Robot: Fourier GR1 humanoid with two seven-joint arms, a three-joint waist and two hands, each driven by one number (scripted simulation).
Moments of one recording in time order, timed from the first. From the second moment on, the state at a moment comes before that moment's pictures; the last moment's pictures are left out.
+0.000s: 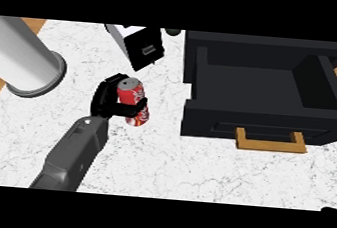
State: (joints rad) left arm -0.69 0.04 0.20 -0.41 0.13 0.00 -0.60; right arm 0.11 -0.10 -0.34 -2.27 -0.12 0.11 0.31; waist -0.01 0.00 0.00
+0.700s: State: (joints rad) left arm -0.84 0.00 0.02 -0.84 0.18 0.16 -0.13; right arm 0.07 -0.11 -0.34 -2.25 -0.09 0.08 0.32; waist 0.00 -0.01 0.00
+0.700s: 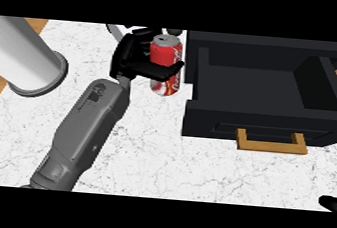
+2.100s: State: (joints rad) left arm -1.47 0.00 -0.16 -0.55 0.30 0.43 0.18; right arm 0.02 -0.11 -0.32 -2.26 -0.09 0.08 0.34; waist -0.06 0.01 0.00
